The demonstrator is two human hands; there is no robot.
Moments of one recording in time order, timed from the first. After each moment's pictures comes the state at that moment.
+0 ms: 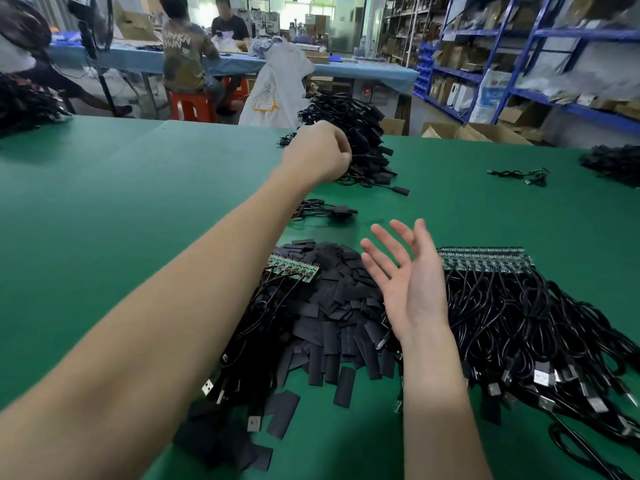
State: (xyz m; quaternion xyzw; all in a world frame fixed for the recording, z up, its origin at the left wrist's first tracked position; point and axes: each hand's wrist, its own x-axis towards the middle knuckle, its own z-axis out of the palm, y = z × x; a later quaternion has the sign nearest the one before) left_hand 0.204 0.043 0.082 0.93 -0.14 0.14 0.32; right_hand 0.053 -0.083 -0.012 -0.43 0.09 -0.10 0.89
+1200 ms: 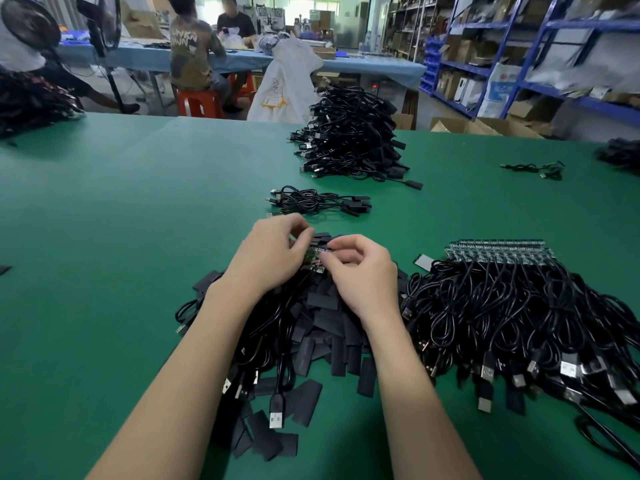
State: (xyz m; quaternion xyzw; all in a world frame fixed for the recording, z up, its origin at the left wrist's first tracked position) left_hand 0.110 0.127 -0.020 0.92 -0.13 0.14 0.33; right_hand 0.069 -0.020 -0.038 -0.80 0.07 -0.13 0.58
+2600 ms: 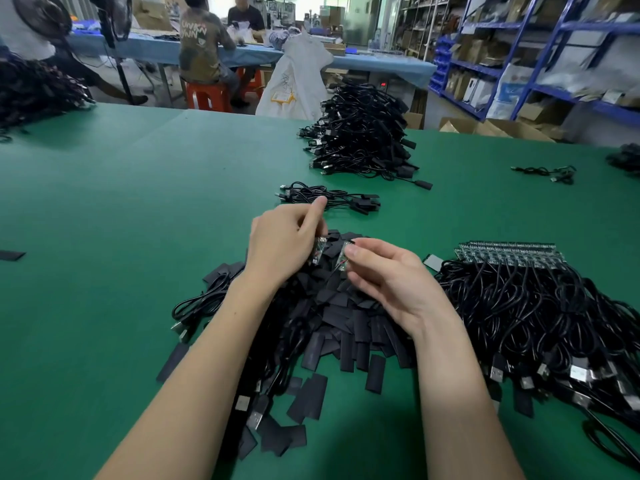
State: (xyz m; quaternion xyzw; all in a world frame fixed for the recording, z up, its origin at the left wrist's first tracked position) left_hand 0.106 0.119 -0.015 0.89 -0.08 0.21 0.41; right_hand 0.052 -0.046 -0.015 -0.57 0.06 0.08 0.82
